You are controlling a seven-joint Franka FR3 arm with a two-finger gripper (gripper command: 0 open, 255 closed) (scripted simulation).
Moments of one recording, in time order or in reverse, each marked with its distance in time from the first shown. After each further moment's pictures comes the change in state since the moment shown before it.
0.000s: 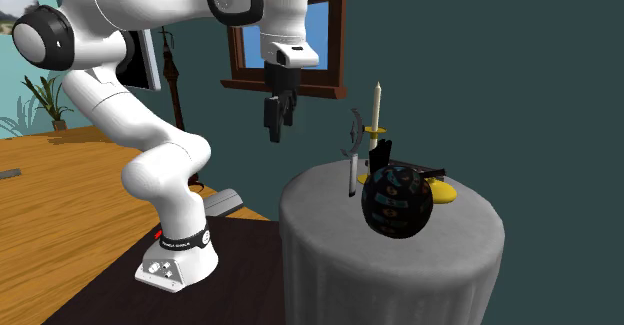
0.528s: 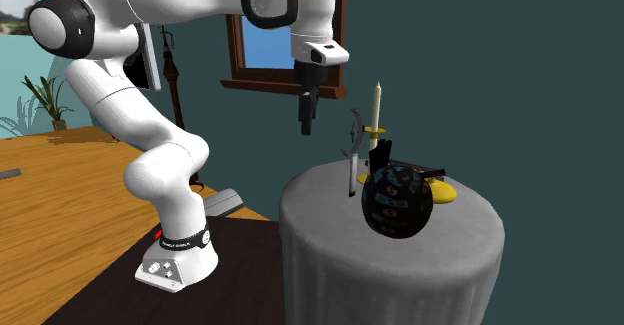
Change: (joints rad) arm 0.067 0.147 0.055 0.093 0.078 0.101 0.000
